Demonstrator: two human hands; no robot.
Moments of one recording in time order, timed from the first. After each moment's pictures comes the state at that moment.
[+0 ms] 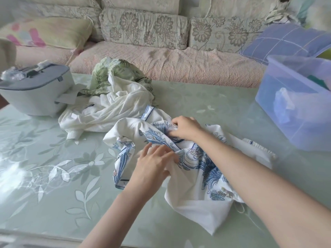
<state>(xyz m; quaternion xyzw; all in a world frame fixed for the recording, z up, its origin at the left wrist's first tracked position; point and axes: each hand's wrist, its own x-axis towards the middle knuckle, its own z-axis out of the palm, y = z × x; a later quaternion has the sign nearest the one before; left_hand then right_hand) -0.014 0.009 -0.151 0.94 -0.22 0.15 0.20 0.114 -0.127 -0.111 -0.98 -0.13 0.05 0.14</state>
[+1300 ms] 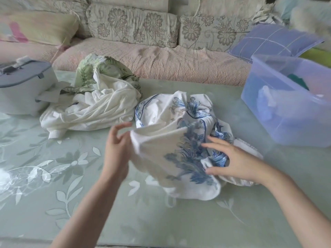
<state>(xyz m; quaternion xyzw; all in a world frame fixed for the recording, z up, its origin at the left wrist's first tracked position) -0.002 0.009 -0.117 0.62 0.14 0.14 0.76 -0.001 -0.279 -0.102 -0.95 -0.18 0.12 0.24</state>
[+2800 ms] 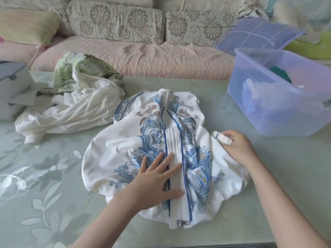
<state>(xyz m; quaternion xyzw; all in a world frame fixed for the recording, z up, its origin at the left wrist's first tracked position) -0.029 -0.055 -0.159 0.94 -0.28 -0.16 0.10 0.029 -0.328 -0.141 -0.93 0.15 -0.06 0.34</state>
